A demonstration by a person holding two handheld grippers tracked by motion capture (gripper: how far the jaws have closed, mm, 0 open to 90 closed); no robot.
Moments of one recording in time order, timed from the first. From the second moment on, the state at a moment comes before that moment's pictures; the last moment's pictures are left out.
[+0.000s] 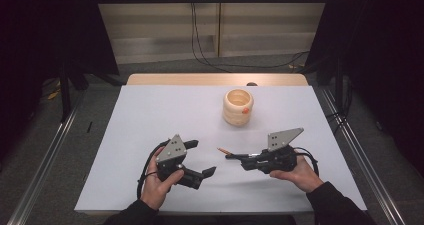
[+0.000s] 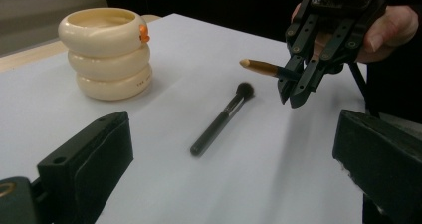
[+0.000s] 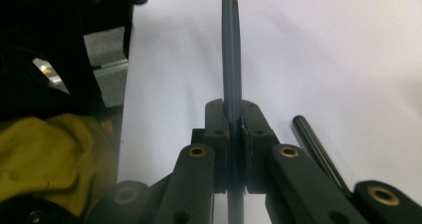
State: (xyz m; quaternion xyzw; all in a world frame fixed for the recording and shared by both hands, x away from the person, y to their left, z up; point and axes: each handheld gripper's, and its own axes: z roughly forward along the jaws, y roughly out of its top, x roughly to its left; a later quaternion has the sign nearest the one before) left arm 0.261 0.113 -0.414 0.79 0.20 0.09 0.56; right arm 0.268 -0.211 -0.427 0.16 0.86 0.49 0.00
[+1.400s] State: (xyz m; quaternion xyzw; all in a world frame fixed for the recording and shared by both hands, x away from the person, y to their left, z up) left arm 0.271 0.068 -0.393 0.78 0.17 0.05 0.60; right arm 0.268 -0.214 -0.413 0.16 0.80 0.57 0.02
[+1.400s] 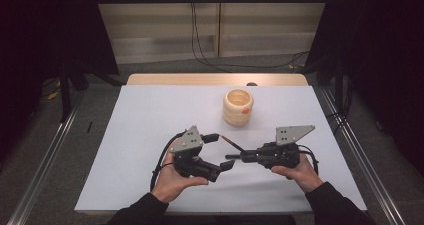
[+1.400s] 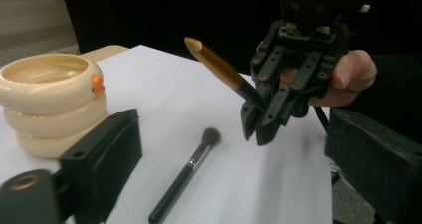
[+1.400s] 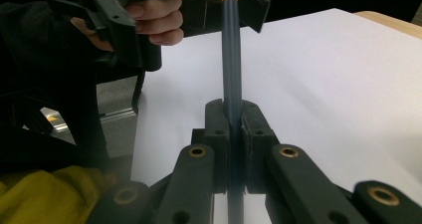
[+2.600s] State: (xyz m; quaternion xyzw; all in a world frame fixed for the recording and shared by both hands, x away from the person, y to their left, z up) left arm 0.275 0.058 -0.389 0.76 0.17 0.01 0.62; right arm 0.269 -0.212 -0.419 0.17 0.80 0.57 0.02
